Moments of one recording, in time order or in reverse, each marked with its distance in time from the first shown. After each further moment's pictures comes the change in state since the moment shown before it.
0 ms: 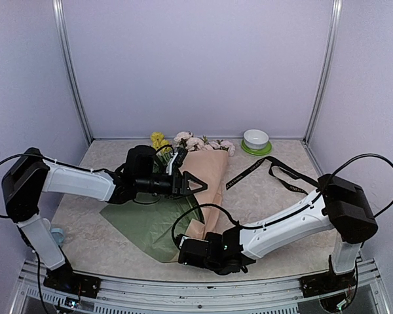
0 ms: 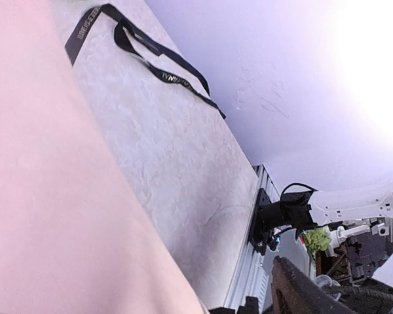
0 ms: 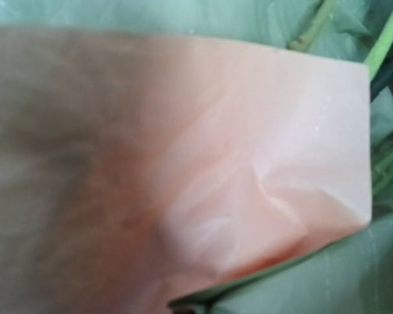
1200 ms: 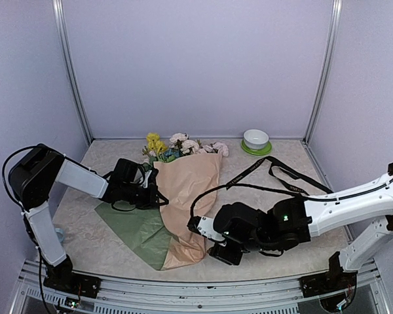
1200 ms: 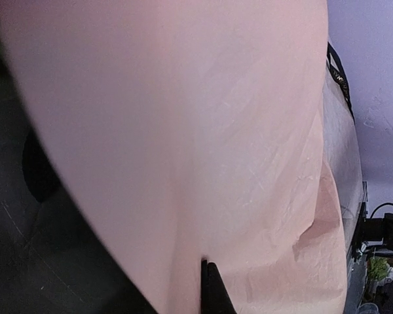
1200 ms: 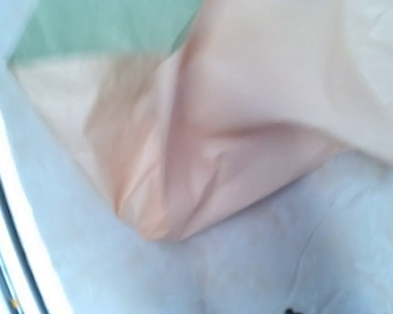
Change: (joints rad) left arm 0.263 0.130 -0.096 -0.195 -0.071 0.193; right arm -0.038 -0.459 -0.139 -0.028 -0.388 0.020
